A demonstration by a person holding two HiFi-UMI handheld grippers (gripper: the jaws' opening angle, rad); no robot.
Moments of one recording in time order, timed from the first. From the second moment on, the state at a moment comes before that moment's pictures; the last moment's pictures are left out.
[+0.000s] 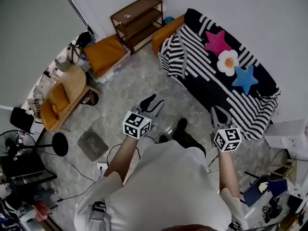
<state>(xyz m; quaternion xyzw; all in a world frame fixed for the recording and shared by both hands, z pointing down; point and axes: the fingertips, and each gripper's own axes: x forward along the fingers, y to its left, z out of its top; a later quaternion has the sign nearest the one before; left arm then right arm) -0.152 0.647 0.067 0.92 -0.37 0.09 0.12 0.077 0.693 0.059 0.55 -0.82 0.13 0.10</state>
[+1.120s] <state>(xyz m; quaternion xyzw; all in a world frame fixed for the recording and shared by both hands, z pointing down) -0.058 0.468 0.067 0.90 -0.41 0.11 0.12 0.147 0.458 0.076 0.47 -0.86 0.15 0.09</state>
